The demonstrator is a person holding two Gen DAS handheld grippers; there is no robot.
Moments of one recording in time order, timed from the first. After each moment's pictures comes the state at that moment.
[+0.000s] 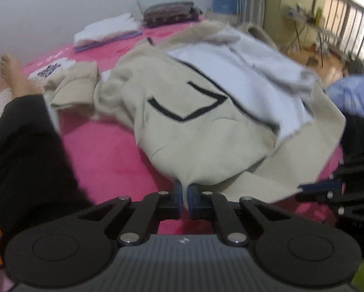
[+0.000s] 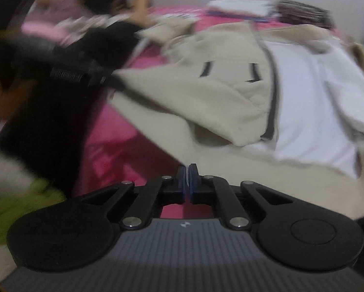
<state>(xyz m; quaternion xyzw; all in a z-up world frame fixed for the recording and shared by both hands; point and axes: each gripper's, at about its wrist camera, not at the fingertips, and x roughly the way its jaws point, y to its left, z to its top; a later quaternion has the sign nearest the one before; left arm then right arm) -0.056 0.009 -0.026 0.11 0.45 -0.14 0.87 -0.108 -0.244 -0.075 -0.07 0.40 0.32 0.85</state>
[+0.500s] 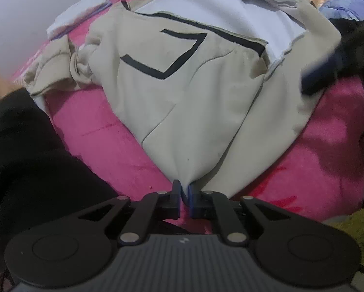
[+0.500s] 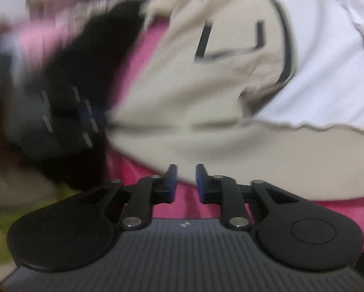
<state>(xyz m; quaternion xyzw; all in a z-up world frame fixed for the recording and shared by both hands) -0.076 -0.004 -0.084 0.24 0.50 -0.15 0.82 -0.062 -0.255 -0.081 0.07 0.50 0.33 0.80</state>
